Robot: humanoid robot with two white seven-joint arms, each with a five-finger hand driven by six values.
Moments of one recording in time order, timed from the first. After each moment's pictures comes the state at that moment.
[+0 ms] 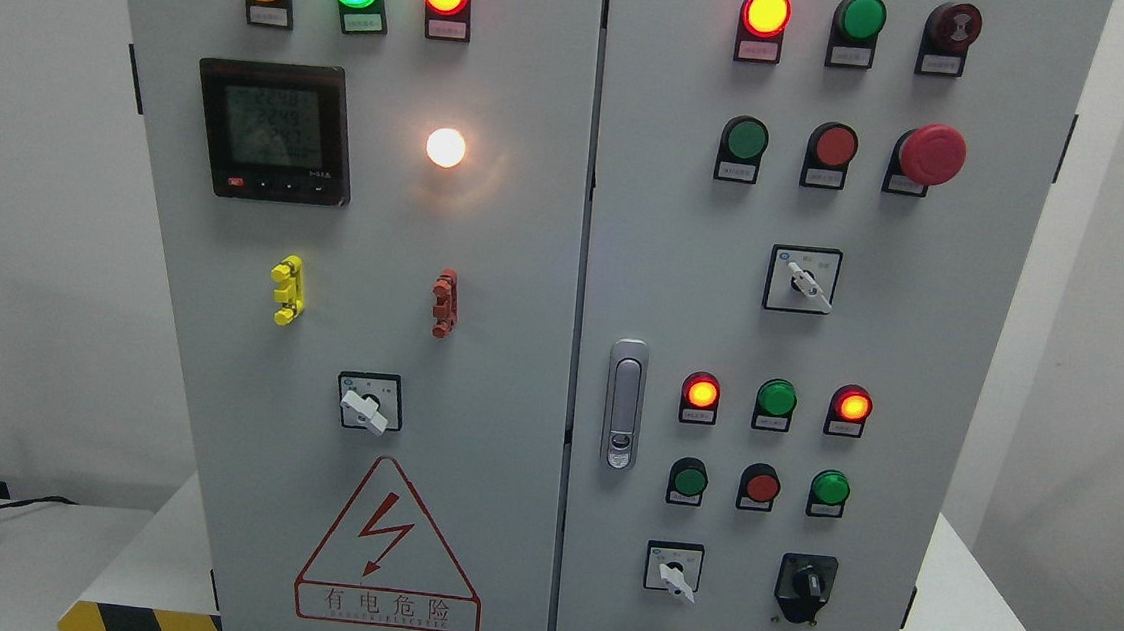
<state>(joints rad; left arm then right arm) -0.04 -0.09 0.08 0.06 0.00 -0.16 0.06 0.66 0.04 -0.08 -0.90 0.06 -0.75 -0.12</state>
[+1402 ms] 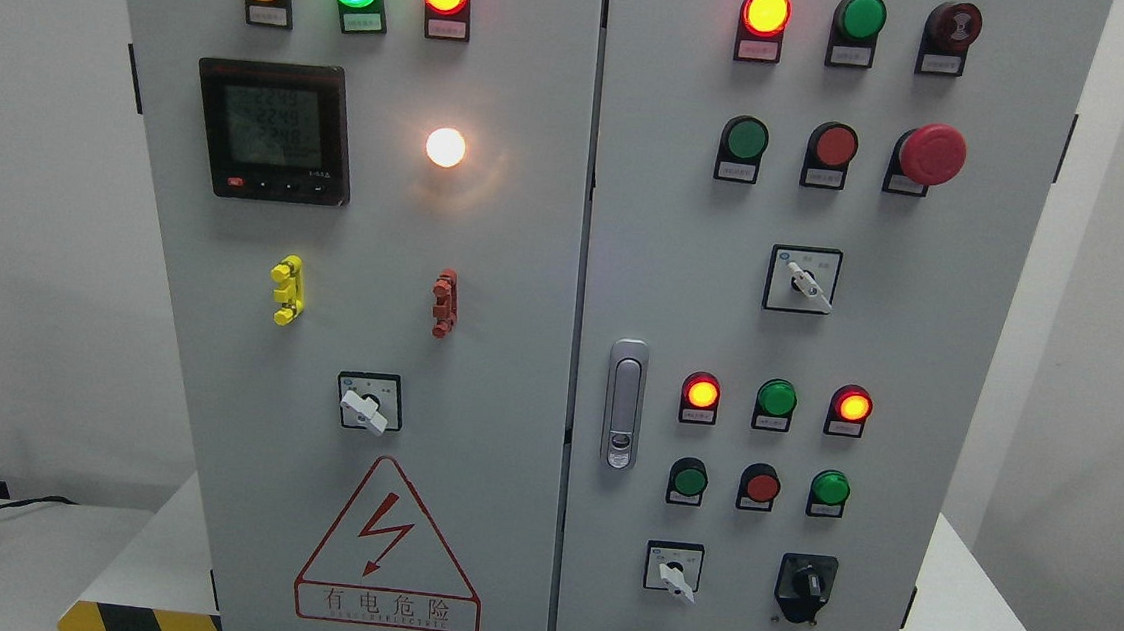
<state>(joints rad) -0.04 -0.09 0.08 0.06 0.00 -0.16 0.06 0.73 0.00 -0.22 -1.55 0.06 -0.79 -0.13</state>
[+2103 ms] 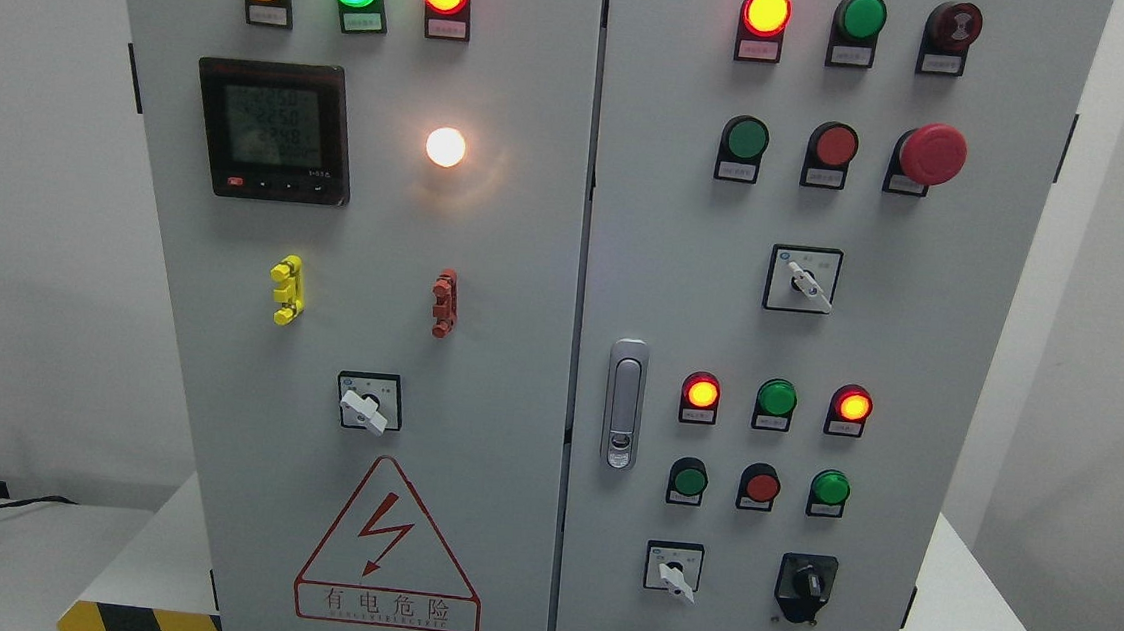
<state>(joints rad) -0.04 -0.09 0.08 0.06 0.00 -0.16 0.06 0.56 0.03 -0.23 -1.80 0.06 -0.66 -0.13</state>
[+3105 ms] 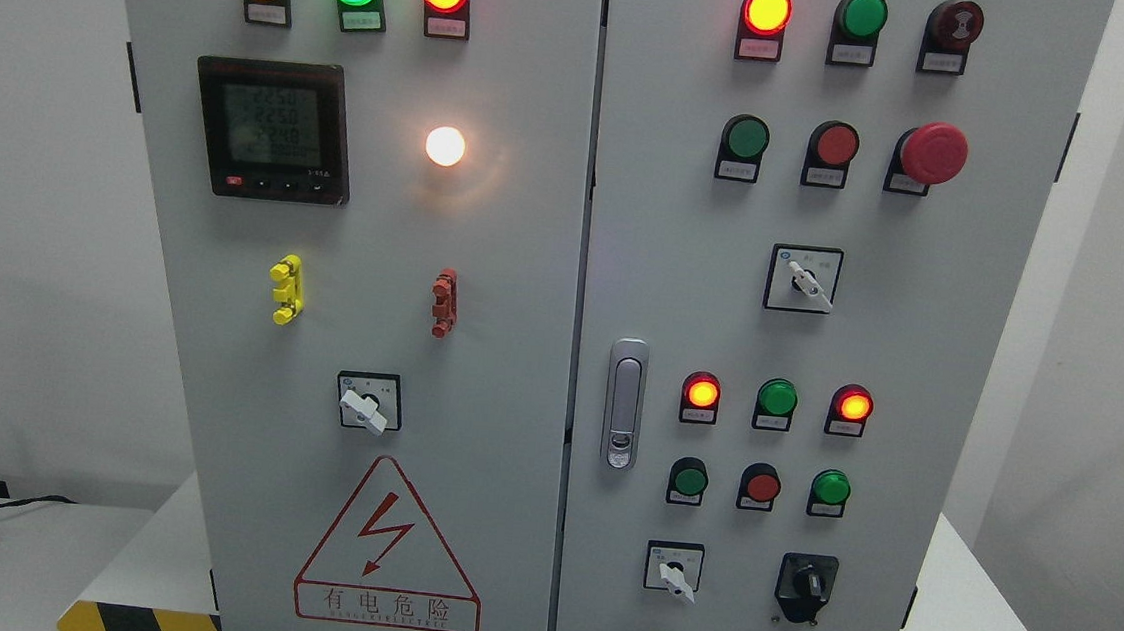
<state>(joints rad) -0.04 -0.09 0.08 0.06 0.00 -0.16 0.06 0.22 0.04 -0.14 -1.88 0.13 -0.22 -0.26</state>
